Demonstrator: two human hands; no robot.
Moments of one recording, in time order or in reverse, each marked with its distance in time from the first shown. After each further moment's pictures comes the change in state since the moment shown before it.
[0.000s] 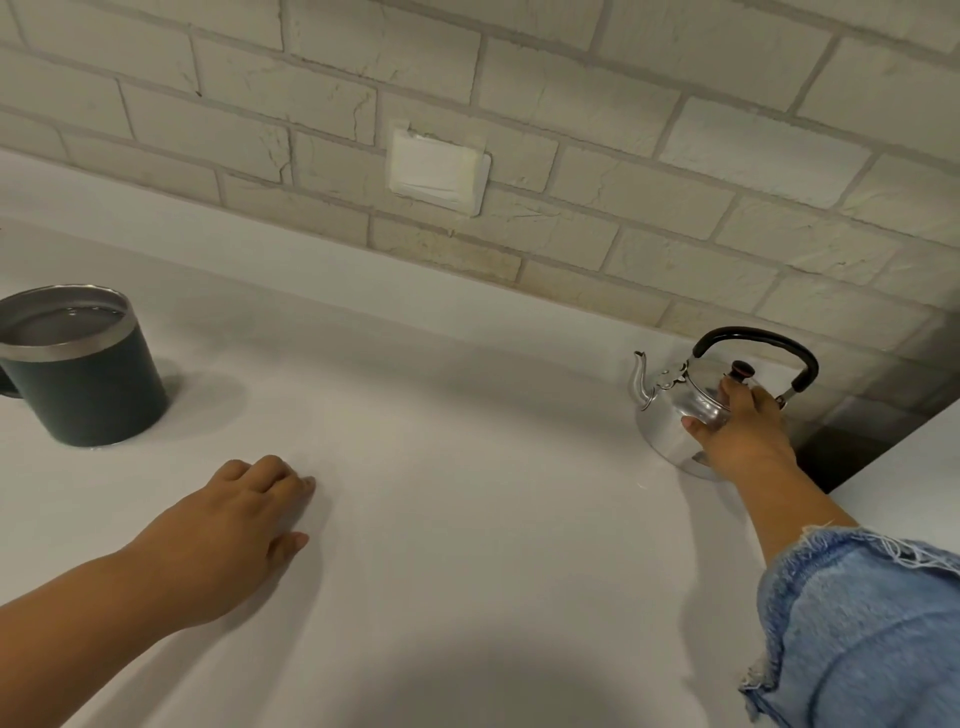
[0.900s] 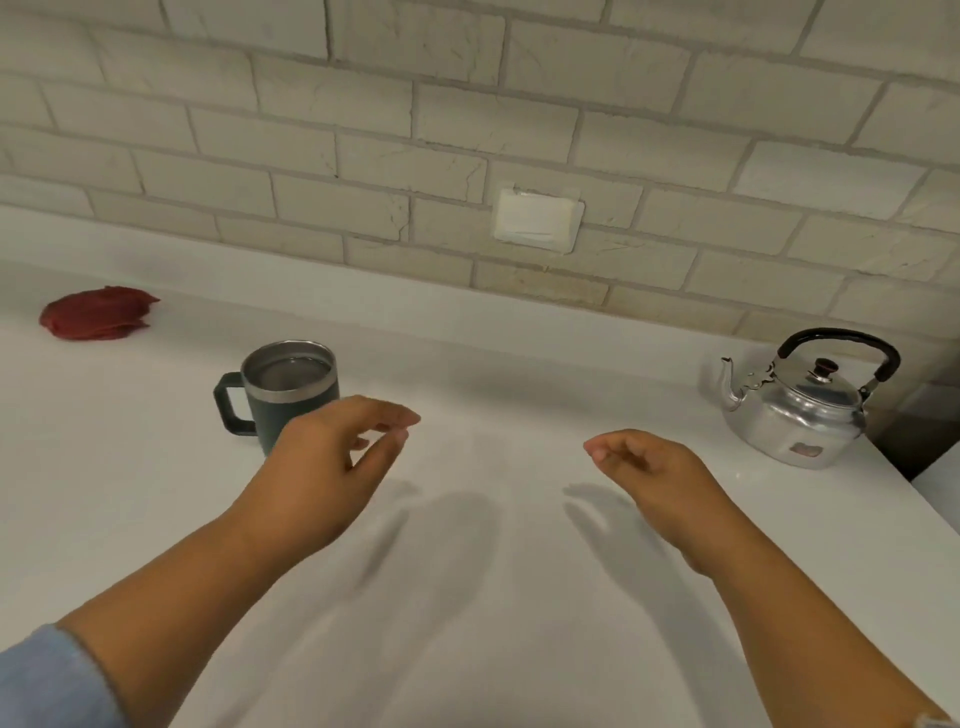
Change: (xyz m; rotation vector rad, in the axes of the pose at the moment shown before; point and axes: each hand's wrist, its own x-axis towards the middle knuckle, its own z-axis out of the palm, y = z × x) left_hand -0.042 -0.054 -0.106 -0.623 0.419 0.000; right_hand -0.248 -0.204 -0.028 0.780 -0.386 -0.219
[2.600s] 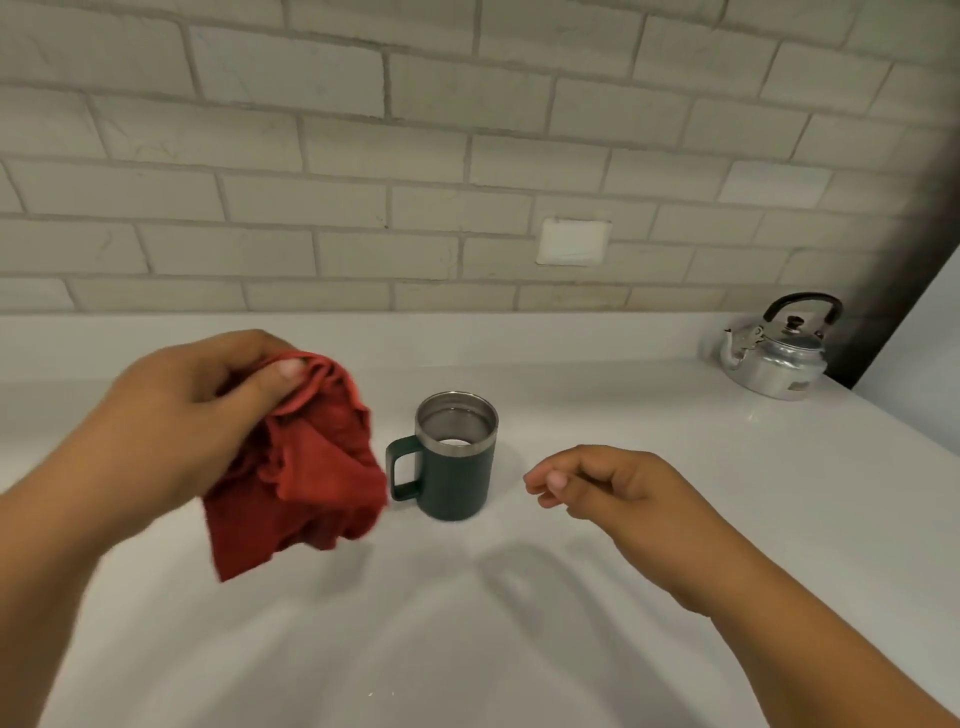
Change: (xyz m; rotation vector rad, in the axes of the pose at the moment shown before) left_hand 0.072 -0.150 -0.255 -0.151 -0.161 0.105; right_hand -0.069 -0.181 0.222 0.053 0.049 -0.085
